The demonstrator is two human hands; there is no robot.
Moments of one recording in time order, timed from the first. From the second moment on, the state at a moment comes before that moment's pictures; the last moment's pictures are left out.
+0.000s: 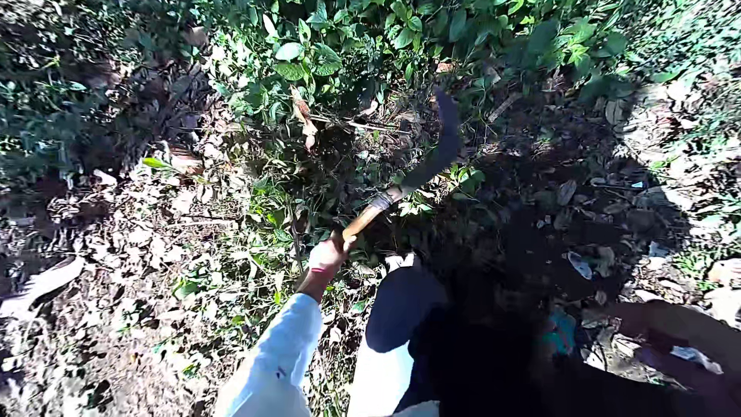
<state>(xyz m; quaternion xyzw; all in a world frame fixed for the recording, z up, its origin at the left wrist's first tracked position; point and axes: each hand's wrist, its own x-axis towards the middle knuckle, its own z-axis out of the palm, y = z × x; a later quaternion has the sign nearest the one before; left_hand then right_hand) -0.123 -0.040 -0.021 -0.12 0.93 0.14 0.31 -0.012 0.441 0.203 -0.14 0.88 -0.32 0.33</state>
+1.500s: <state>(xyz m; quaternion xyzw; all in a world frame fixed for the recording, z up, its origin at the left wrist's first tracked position) -0.086 -0.077 -0.051 -0.06 0.92 0.10 0.36 -0.002 0.434 0.203 -0.12 0.88 -0.33 0.34</state>
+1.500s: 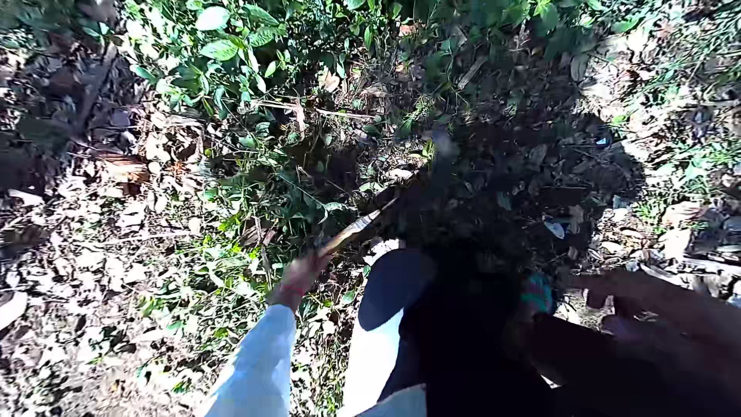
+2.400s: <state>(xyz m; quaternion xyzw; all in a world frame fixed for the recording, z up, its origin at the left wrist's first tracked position) -0.041 -0.134 -0.072 -0.21 0.92 0.14 0.30 0.044 0.464 0.192 -0.07 0.90 -0.35 0.26</state>
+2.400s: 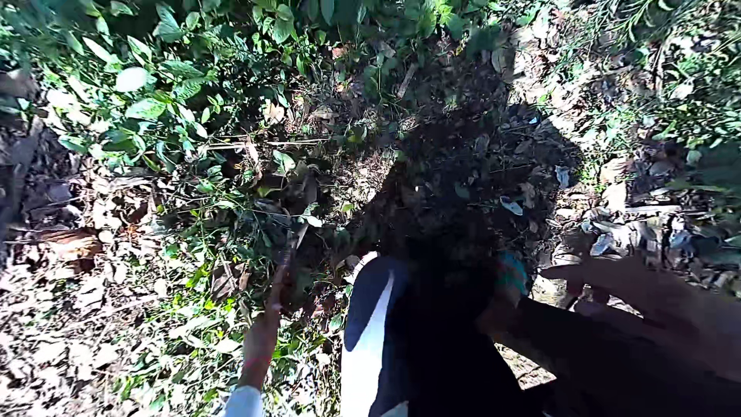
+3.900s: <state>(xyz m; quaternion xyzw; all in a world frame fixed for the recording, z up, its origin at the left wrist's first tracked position) -0.002 -0.019 -0.082 -0.14 0.90 0.15 0.39 0.053 0.477 0.195 -0.12 0.91 -0.33 0.20</state>
